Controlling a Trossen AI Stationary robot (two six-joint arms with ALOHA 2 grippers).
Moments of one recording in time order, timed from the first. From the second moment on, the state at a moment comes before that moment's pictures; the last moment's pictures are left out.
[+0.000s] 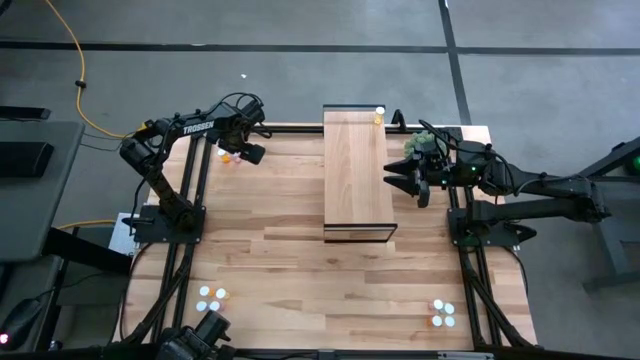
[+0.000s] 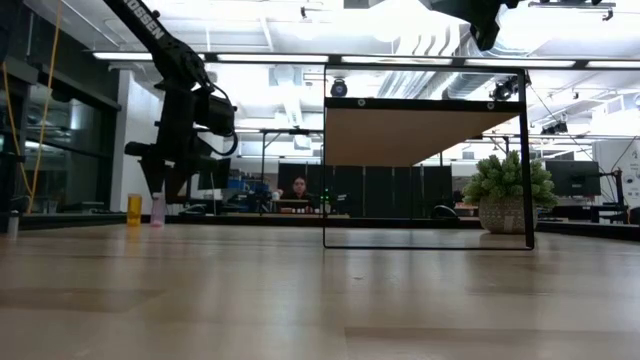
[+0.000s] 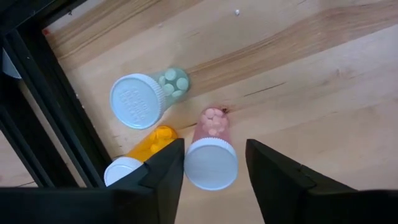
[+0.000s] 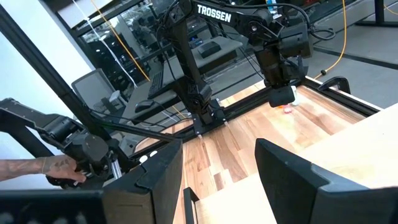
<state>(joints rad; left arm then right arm) 1.01 1.69 1.09 -0.97 -0.22 -0.28 -0.17 0.75 0.73 -0.07 -0.12 0.43</state>
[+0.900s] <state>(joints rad) 1.00 1.61 1.09 -0.98 -0.08 -0.31 -0.17 0.75 0.73 -0.07 -0.12 0.42</state>
